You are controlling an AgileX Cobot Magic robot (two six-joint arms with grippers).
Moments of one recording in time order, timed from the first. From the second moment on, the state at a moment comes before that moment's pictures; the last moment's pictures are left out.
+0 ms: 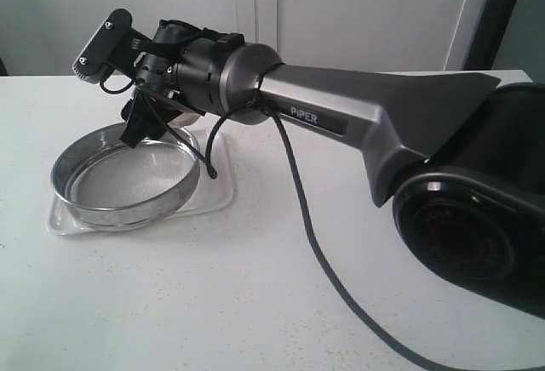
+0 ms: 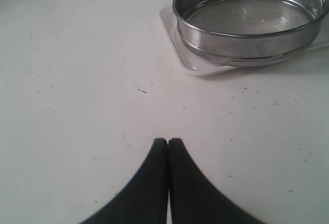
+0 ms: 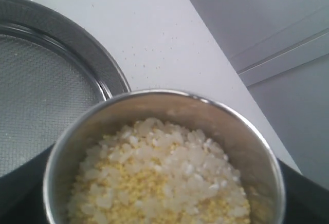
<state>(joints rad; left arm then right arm) 0.00 0.00 0.02 -0.11 0.45 0.18 0.85 2.29 -2.02 -0.71 0.59 0.21</state>
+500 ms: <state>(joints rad) 0.00 0.00 0.02 -0.11 0.45 0.18 0.85 2.29 -2.02 -0.72 0.59 0.16</state>
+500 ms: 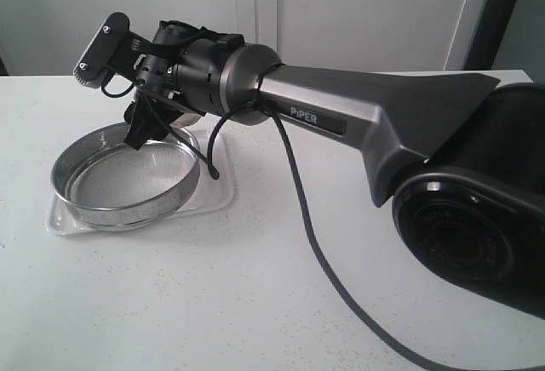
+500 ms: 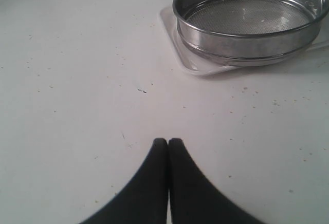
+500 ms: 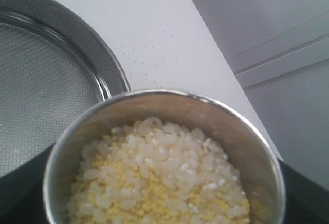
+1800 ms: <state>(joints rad) 0.00 0.00 0.02 -0.11 0.45 0.18 0.91 2.36 -2.02 -1.12 0.57 0.28</state>
